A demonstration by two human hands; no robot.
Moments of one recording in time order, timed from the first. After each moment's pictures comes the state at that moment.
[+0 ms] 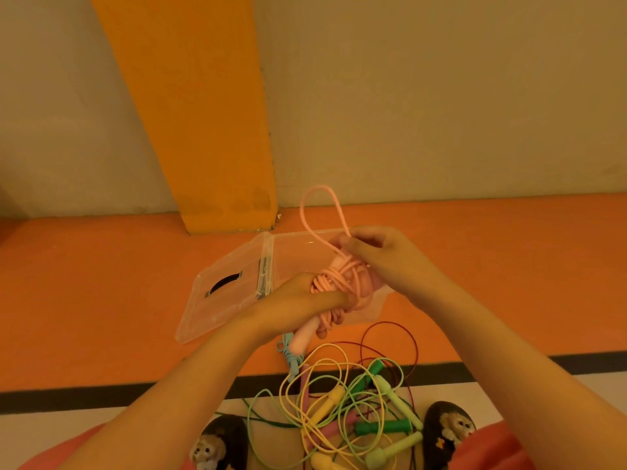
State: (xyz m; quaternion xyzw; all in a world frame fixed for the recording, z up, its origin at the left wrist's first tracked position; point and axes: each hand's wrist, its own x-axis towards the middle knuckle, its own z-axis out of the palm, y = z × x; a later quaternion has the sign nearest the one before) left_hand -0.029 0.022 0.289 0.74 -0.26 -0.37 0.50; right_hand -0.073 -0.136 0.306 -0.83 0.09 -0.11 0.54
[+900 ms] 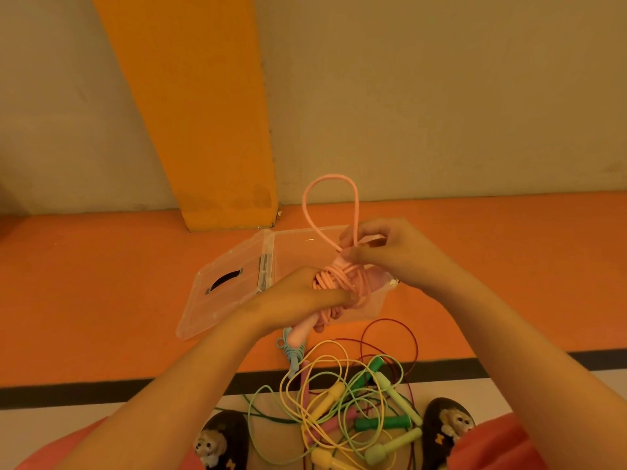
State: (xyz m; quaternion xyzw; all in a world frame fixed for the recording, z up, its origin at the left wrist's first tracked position) left_hand -0.029 0.021 0.292 0.77 -0.29 -0.34 0.46; right_hand -0.083 -0.143 0.322 -0.87 0.04 -0.07 0.49
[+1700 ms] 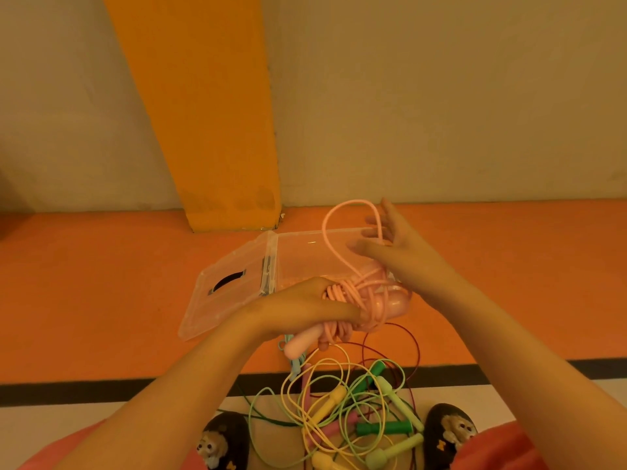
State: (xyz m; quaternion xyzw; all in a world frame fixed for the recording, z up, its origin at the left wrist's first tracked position) left_hand -0.033 0.029 0.300 0.73 -0.31 -0.42 0.44; right_hand -0.079 -0.138 0.312 -0.81 0.12 -0.11 0.56
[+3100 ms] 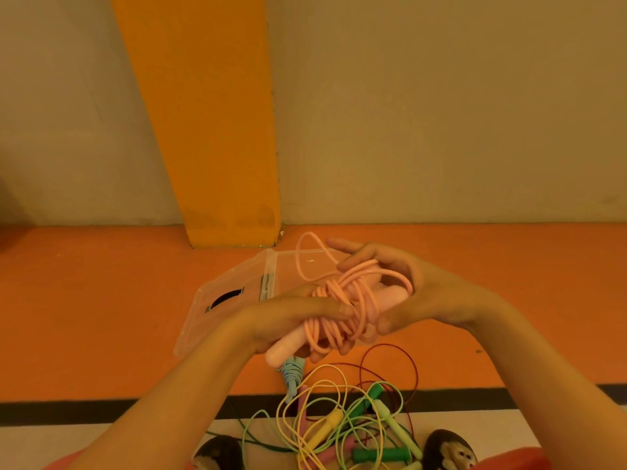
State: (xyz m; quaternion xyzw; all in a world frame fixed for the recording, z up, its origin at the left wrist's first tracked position) left_hand -0.021 0.042 0.304 0.68 -0.25 -0.44 0.53; right_hand -0.108 -0.147 0.352 -0.79 -0.19 0.07 0.57
